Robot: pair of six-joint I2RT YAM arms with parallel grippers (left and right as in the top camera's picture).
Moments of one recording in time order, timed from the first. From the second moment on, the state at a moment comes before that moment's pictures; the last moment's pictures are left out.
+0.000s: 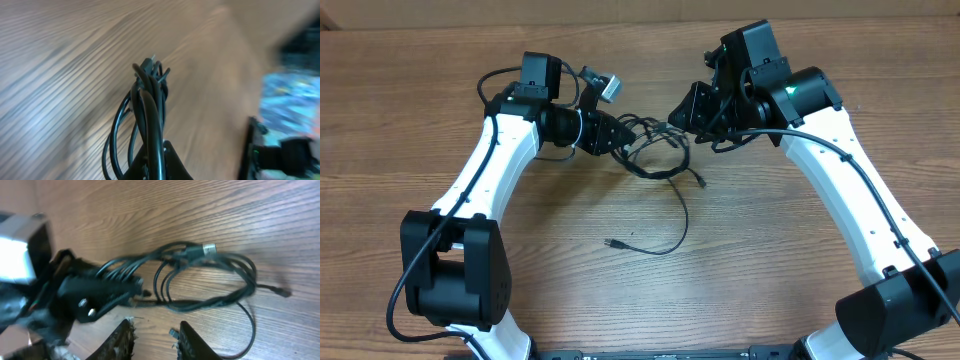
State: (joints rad) left arm -0.15 1.85 1.42 -0.70 0.95 0.22; right arm 0.37 1.73 1.70 -1.00 -0.41 0.62
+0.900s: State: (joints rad) left arm -0.09 1.85 1.42 -0.76 1.18 0.33; right arm 0.31 1.91 1.70 -0.94 -0.59 0.60
